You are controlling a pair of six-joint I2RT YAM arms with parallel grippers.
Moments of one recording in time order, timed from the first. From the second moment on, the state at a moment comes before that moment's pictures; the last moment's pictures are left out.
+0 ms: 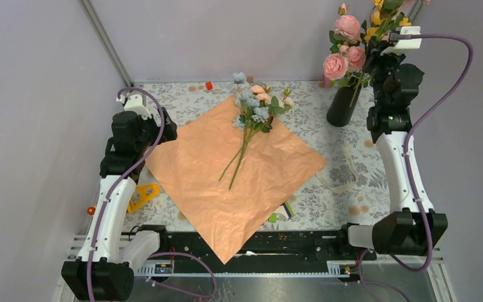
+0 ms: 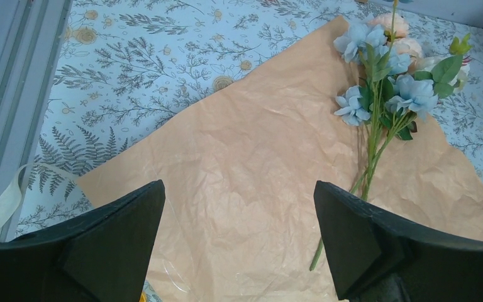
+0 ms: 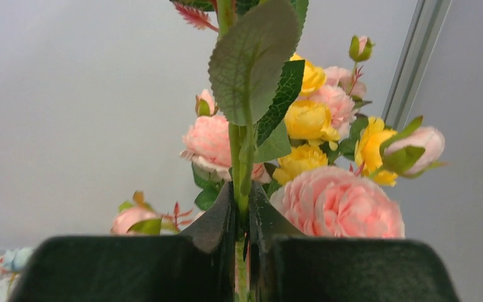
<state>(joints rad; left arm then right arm) -0.02 0.95 0.98 -0.44 0.04 -0.24 -0.04 1.29 1.34 0.24 -0.02 -0.01</state>
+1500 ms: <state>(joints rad) 0.02 1.00 0.98 -0.44 0.03 -0.24 -0.06 1.52 1.29 0.61 0.06 -0.06</state>
